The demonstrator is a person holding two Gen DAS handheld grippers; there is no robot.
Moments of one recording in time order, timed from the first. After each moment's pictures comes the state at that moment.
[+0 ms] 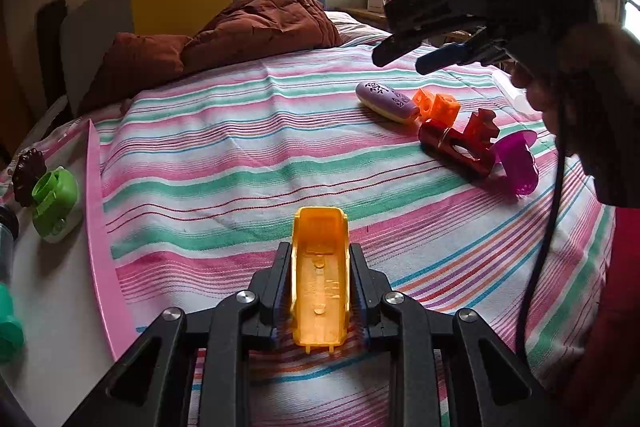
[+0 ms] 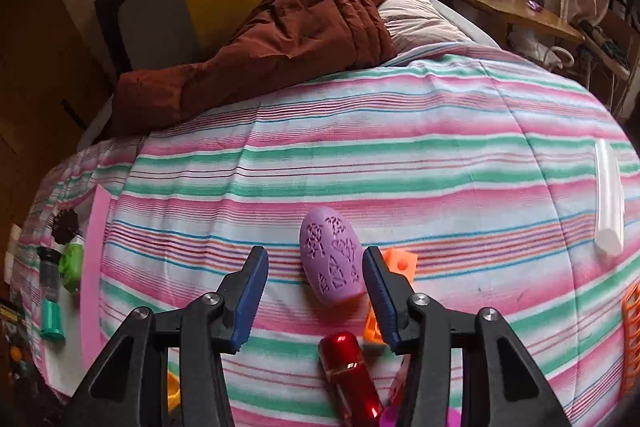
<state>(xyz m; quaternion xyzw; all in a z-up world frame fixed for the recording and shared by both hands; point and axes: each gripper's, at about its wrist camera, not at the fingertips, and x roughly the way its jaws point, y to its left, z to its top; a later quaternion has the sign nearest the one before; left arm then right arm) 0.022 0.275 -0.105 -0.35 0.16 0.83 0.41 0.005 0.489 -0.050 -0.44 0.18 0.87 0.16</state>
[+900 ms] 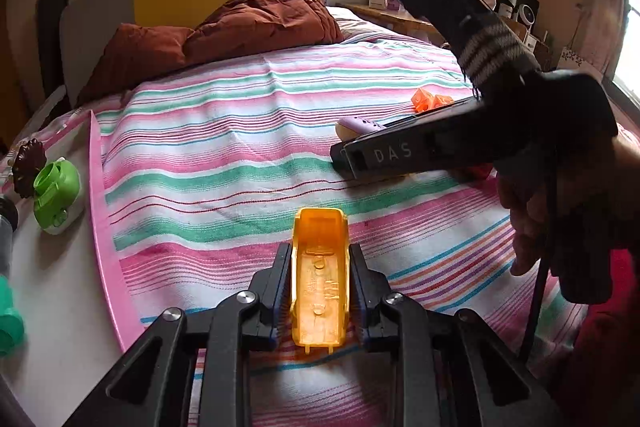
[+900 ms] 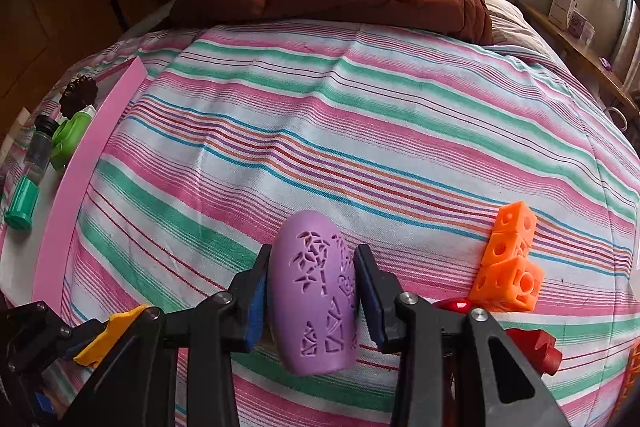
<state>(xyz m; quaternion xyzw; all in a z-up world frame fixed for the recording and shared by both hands) 0.022 0.269 -0.099 -0.37 0.16 0.82 0.41 0.000 0.419 -0.111 -0.49 0.07 0.87 0.06</state>
